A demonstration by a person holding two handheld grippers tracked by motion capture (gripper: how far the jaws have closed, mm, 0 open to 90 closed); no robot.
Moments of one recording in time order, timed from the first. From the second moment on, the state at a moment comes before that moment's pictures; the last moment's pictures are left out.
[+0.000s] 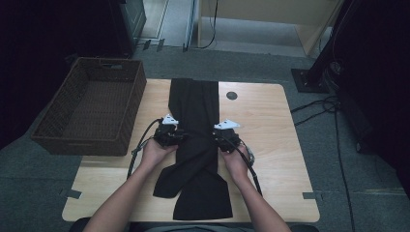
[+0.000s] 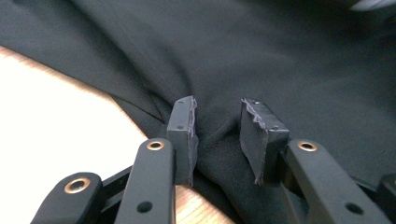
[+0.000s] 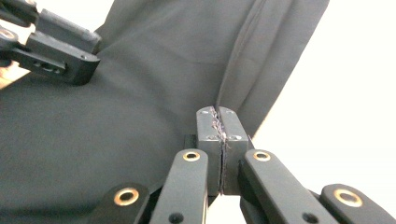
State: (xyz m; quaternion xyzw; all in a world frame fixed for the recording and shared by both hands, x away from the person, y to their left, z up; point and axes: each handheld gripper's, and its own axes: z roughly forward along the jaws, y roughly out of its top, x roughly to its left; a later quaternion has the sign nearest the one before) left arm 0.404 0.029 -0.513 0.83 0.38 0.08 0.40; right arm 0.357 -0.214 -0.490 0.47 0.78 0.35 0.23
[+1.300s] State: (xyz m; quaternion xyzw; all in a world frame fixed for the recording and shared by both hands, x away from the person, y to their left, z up) left arm 0.398 0.008 -0.509 0.85 0.33 0.07 0.40; right arm 0.308 -0.184 -0.520 0.40 0.81 0.39 0.17
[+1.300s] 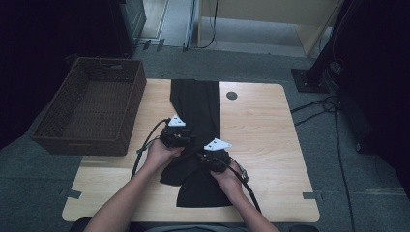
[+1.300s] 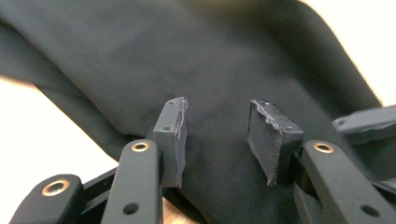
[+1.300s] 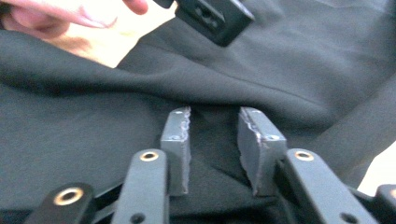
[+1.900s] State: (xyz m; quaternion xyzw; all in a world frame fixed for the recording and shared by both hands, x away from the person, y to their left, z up) left arm 0.400 0.014 -0.517 0.83 0.35 0.08 0.41; right arm 0.278 -0.154 -0.521 0.37 0.83 0.40 0.15
